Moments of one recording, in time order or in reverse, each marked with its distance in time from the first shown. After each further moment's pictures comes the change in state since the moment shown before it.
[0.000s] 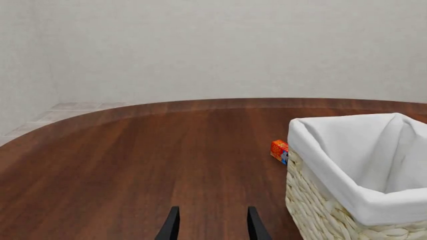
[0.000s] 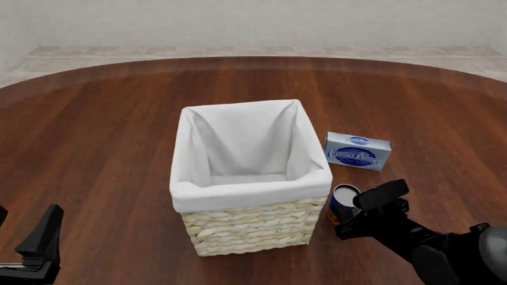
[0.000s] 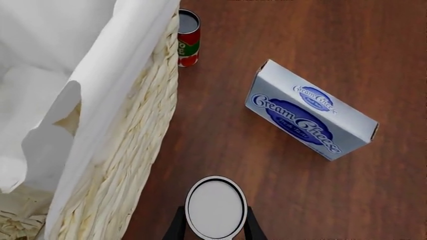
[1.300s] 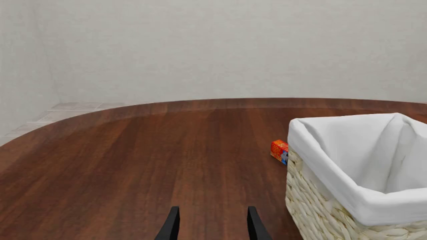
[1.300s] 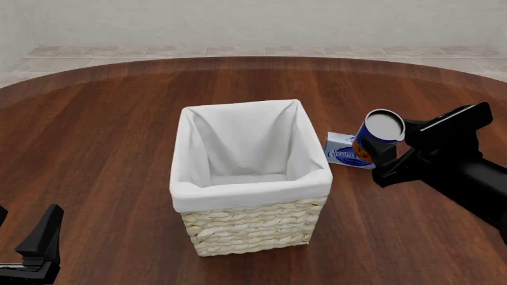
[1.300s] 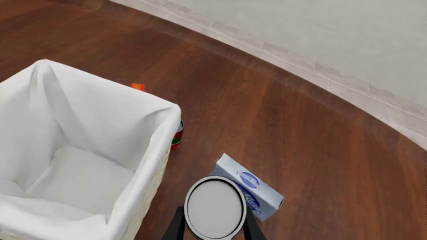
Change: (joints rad) left arm 0.000 0.000 0.000 0.000 0.000; right arm -0.016 -0.635 -0.276 0.635 -0.116
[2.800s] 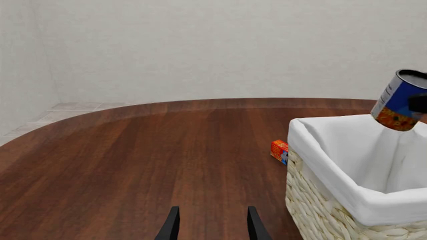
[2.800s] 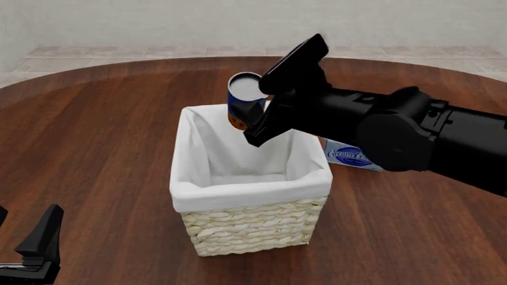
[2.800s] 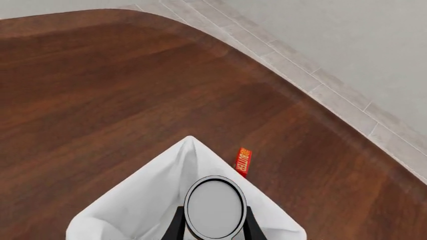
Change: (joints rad) left arm 0.000 0.000 0.000 0.000 0.000; right arm 0.444 0.464 -0.552 0.102 0.000
